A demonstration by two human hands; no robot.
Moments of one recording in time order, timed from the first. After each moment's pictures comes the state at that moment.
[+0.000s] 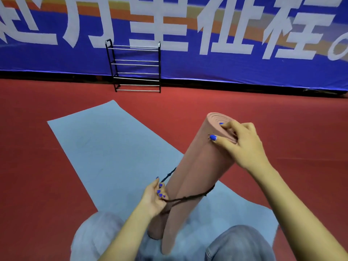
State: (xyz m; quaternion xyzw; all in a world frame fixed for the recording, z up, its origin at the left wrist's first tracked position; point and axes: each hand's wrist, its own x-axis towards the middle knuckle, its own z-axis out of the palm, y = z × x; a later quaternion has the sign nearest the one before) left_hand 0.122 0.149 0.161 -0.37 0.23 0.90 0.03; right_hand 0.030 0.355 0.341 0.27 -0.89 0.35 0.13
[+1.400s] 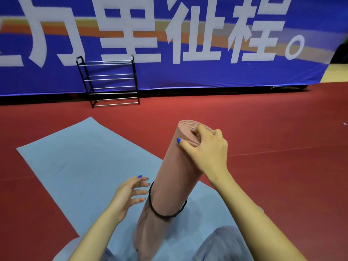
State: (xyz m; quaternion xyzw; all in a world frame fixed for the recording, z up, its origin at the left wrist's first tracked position) left_hand 0.125 0.135 0.222 -0.27 0.62 0.74 -0.01; right_hand 0.035 0.340 0.329 0.14 -0.91 0.33 0.21
